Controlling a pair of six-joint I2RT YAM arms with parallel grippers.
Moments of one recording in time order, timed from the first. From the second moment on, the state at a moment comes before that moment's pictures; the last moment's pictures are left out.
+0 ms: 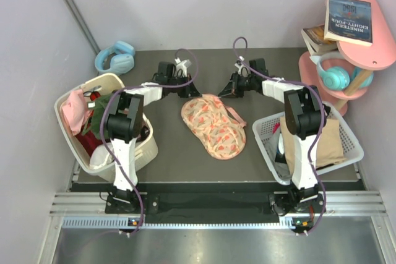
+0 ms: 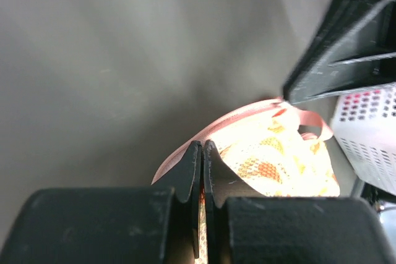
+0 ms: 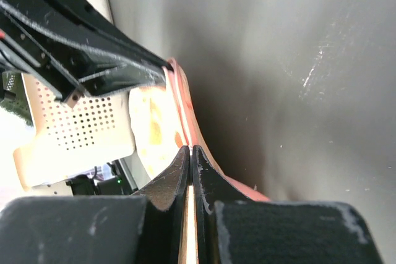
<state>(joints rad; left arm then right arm) -0.26 2.15 1.46 0.00 0.77 -0.32 0.27 2.16 1.49 -0.10 -0.85 0.60</state>
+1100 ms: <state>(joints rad) -0.18 1.99 1.35 -0.01 0.64 -0.30 0.26 2.16 1.48 -0.10 -0.84 0.60</state>
